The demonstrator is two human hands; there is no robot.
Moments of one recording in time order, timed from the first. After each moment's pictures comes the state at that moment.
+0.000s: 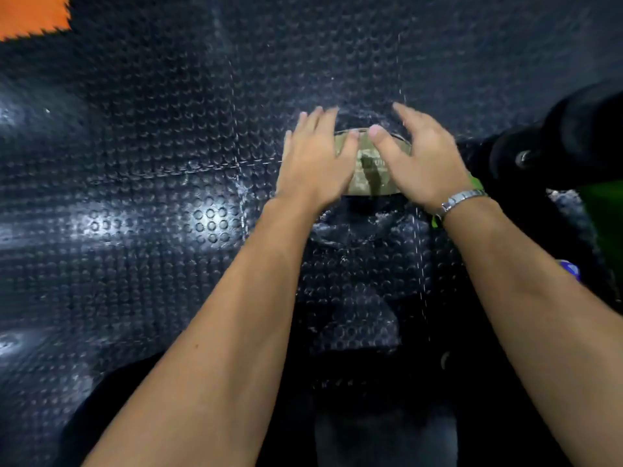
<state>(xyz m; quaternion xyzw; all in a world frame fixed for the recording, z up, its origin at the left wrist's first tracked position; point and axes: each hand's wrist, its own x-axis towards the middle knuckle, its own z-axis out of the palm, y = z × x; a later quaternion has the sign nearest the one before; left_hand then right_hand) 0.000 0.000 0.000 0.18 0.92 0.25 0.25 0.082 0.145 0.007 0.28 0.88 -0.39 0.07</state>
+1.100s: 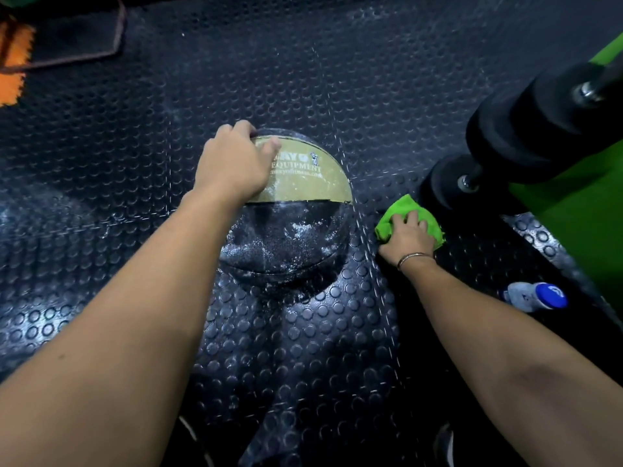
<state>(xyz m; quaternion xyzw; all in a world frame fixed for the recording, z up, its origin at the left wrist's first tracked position) 0.004 0.030 -0.073 0.19 0.95 0.21 0.12 0.199 0.250 -0.276 0.39 0.91 -0.11 0.13</state>
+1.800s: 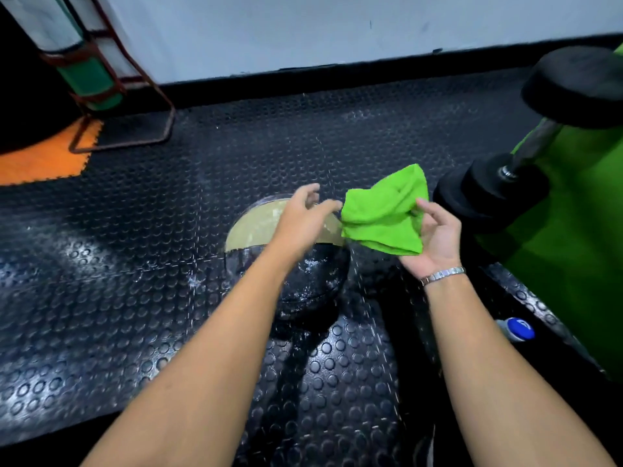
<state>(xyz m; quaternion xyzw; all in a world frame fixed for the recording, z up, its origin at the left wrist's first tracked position) 0.094 0.047 -0.014 0.13 0.77 0.56 0.28 0.208 0.223 -0.058 0.17 0.27 -0.94 -0.15</state>
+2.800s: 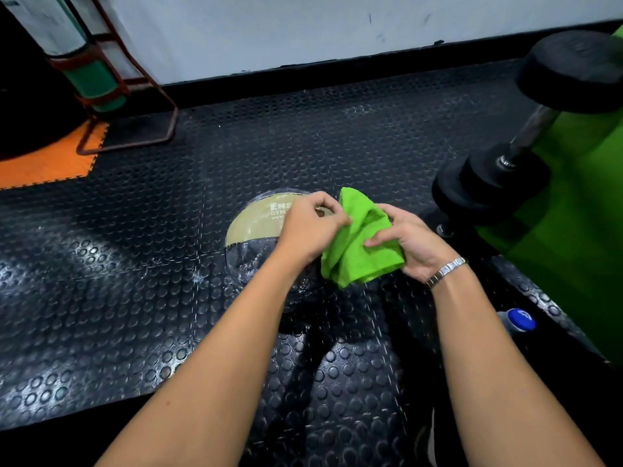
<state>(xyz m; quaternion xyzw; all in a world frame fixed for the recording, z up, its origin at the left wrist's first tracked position) 0.118 0.055 -0.020 0.17 0.79 0.55 0.22 0.218 0.207 -0.047 0.23 0.55 -0.80 0.00</state>
